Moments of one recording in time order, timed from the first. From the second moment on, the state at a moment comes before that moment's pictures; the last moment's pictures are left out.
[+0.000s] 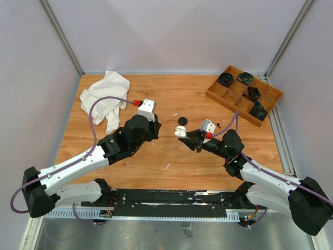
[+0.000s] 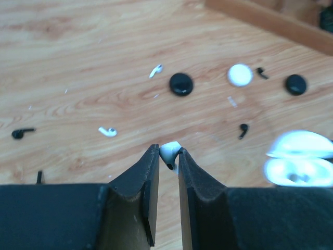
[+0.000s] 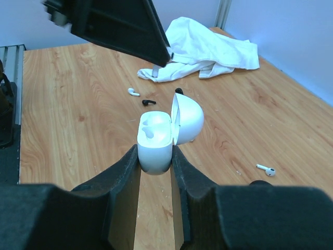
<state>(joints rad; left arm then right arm) -0.91 1.09 0.89 -0.23 -0.47 -0.38 0.69 0.97 0.32 0.73 -0.47 -0.06</state>
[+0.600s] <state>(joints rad) -1.07 0.99 0.78 0.16 -0.40 -0.14 0.69 1.04 0.32 0.89 -0.45 -0.03</state>
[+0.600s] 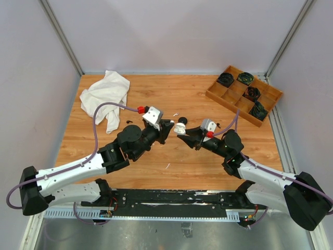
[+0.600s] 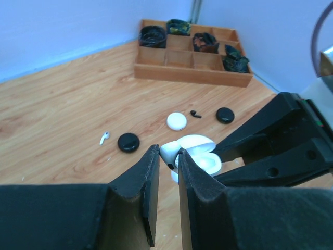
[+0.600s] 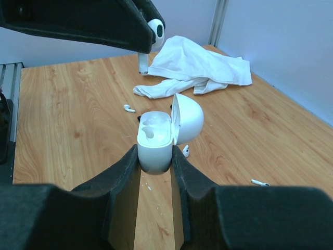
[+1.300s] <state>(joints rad) -1.12 1.06 0.73 0.37 -0.27 0.00 0.69 1.01 0.31 0.90 -0.43 -0.01</state>
